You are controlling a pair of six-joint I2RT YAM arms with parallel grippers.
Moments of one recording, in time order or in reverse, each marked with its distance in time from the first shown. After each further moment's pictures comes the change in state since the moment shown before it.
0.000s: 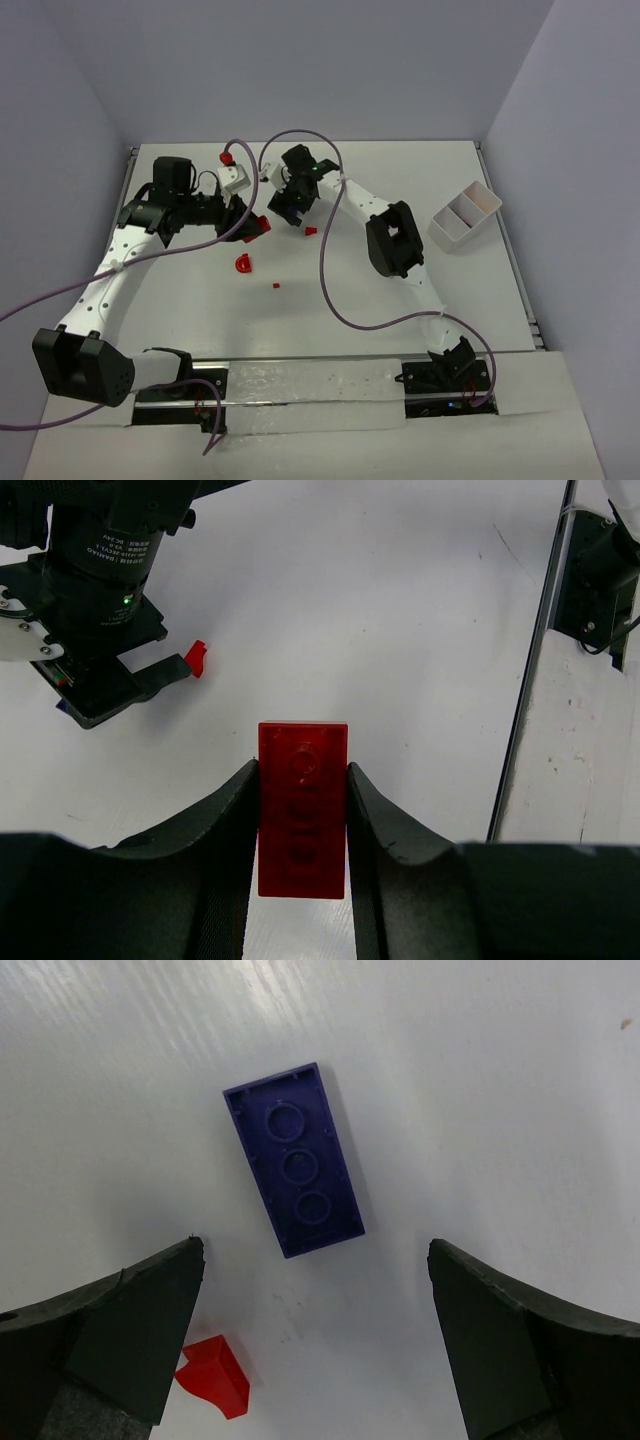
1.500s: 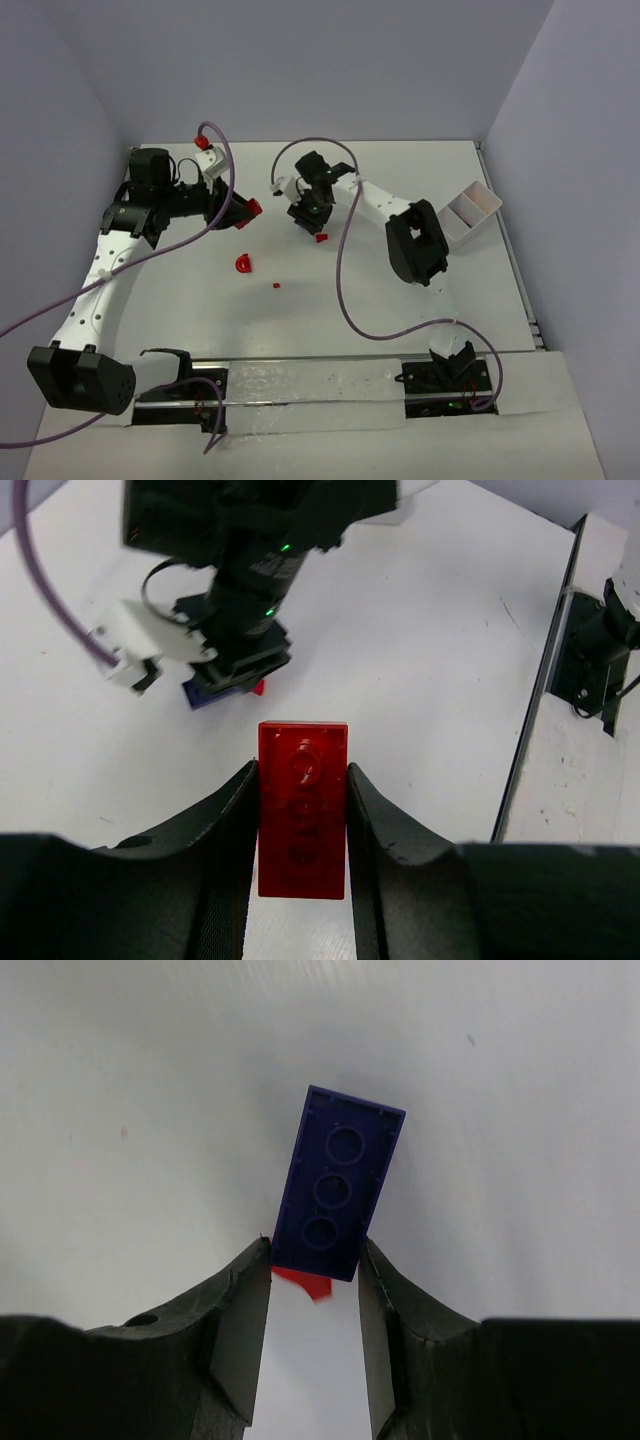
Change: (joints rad) left arm 0.074 -0.048 0.034 0.086 0.031 -0.155; right arm -0.007 -0.260 -0.347 -0.063 -0.041 -0.016
